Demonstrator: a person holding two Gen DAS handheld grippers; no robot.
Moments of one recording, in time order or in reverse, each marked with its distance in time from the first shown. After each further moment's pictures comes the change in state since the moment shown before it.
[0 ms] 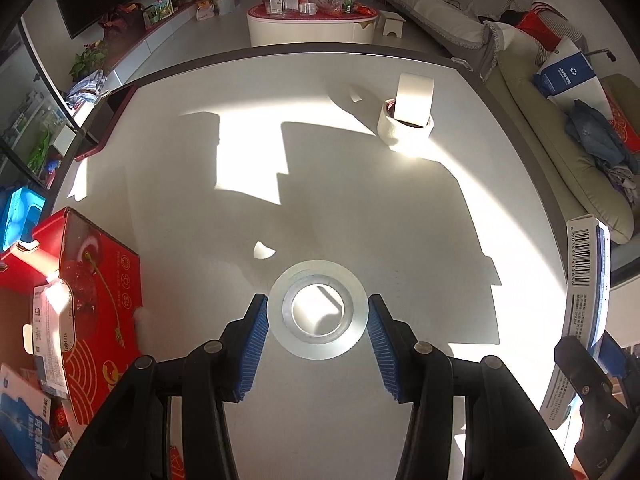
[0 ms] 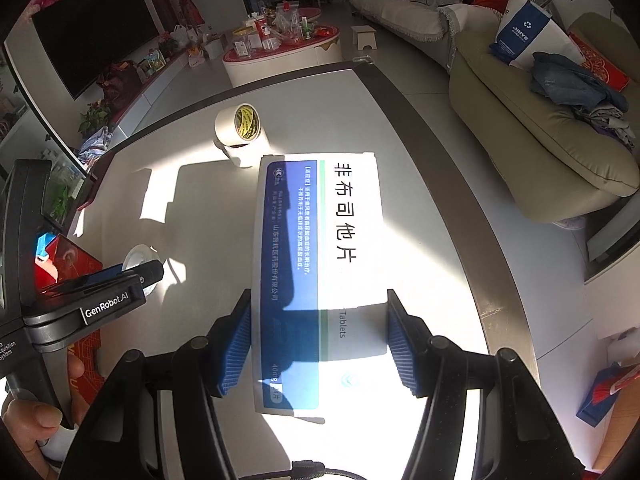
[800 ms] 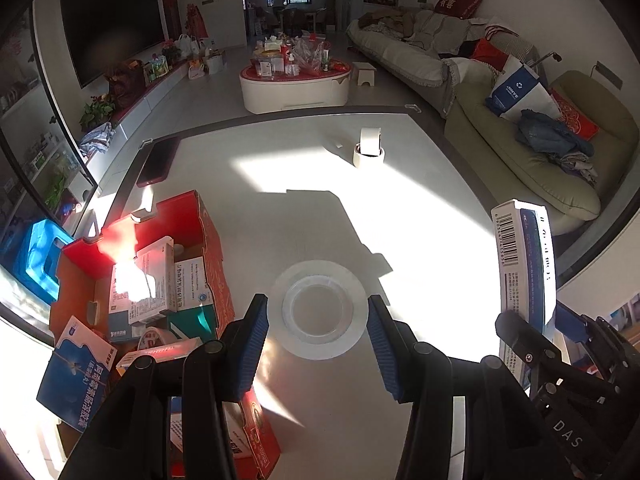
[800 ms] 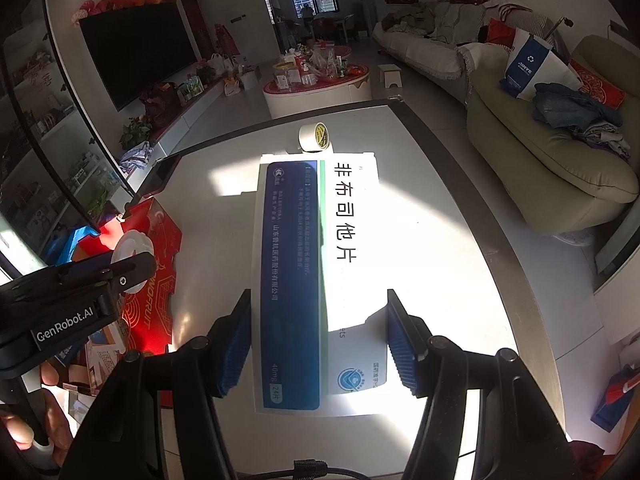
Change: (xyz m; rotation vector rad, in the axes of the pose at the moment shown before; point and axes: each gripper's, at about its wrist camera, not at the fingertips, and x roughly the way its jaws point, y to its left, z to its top) left arm -0.148 0.038 -0.096 0.072 -0.222 -0.023; right arm -0.101 0.054 -0.086 -0.051 -0.150 0.088
